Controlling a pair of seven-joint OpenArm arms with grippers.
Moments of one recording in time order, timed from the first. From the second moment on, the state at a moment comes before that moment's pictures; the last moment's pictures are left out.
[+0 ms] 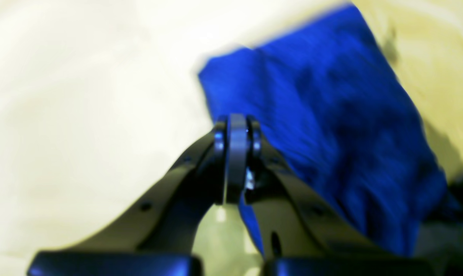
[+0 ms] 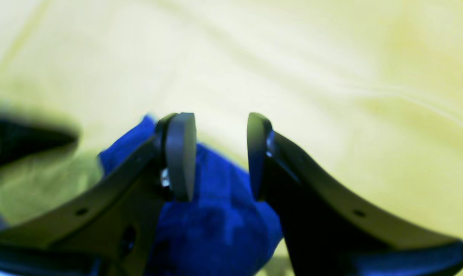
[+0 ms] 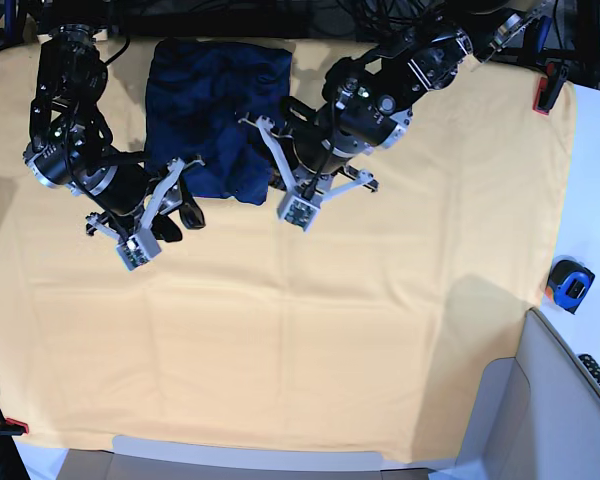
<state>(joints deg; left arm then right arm) -6.6 -14.1 44.7 117.5 -14.4 25.2 64.9 -2.1 19.7 2.9 117.7 37.2 20.6 -68.3</state>
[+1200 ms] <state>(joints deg) -3.5 -14.0 43.8 117.3 -14.6 25.2 64.6 5.3 6.3 -16.6 95.5 10.4 20.6 -67.9</state>
